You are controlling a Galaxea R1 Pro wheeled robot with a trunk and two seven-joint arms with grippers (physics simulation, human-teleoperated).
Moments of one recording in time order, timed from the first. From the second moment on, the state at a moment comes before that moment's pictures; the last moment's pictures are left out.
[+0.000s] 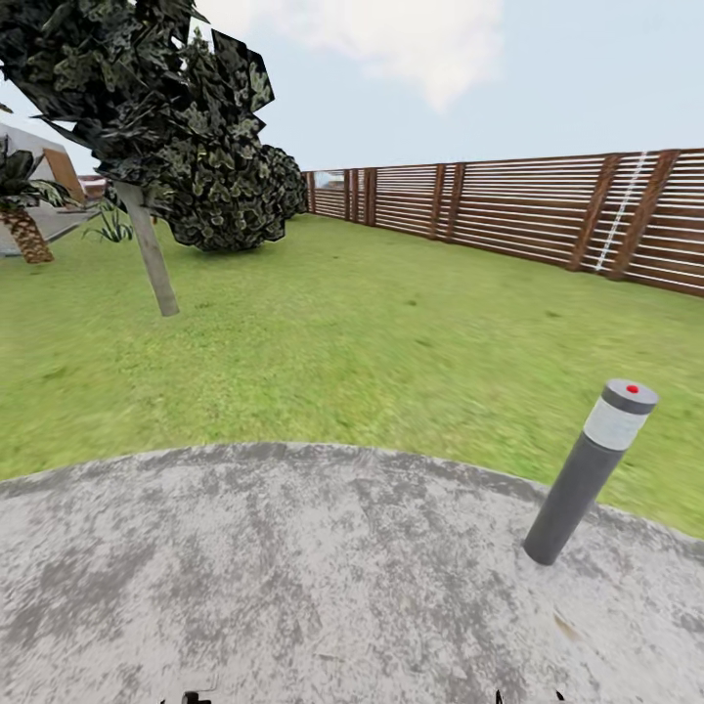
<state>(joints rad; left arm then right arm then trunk) -0.43 0.08 -0.06 -0.01 0.11 -0.31 -0.03 -0.30 -0.02 -0.56 -0.07 0.79 -0.71 -0.39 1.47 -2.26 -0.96</state>
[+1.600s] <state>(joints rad) -0.43 0.08 -0.06 -0.01 0.11 -0.31 -0.03 -0.30 -0.02 -0.55 -0.07 0.80 -0.71 -0.38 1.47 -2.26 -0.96</state>
